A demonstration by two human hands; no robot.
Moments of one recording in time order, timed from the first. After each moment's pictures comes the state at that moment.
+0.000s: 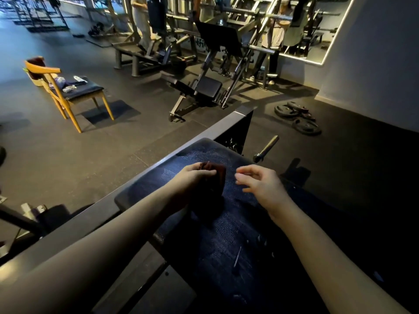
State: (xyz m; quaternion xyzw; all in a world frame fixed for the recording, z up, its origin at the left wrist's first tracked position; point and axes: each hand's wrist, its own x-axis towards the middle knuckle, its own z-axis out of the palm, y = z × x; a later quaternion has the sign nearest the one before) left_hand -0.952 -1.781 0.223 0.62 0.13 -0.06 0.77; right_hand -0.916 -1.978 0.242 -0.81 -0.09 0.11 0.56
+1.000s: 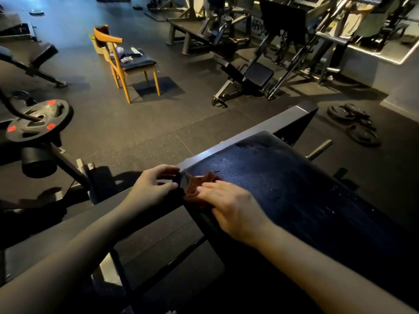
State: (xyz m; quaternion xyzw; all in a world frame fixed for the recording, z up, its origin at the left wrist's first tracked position) left_hand -1.080 -1.615 0.181 0.81 0.24 0.08 0.53; right_hand -0.983 -1.833 0.194 -0.76 -0.60 -0.03 0.22
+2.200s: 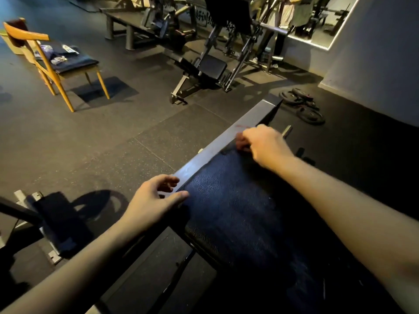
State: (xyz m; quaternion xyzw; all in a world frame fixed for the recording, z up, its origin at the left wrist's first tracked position) left_hand -1.019 -1.588 0.168 0.82 0.17 0.05 0.55; right_hand -0.796 -1.824 0.215 -0.92 -0.36 -0.15 0.02
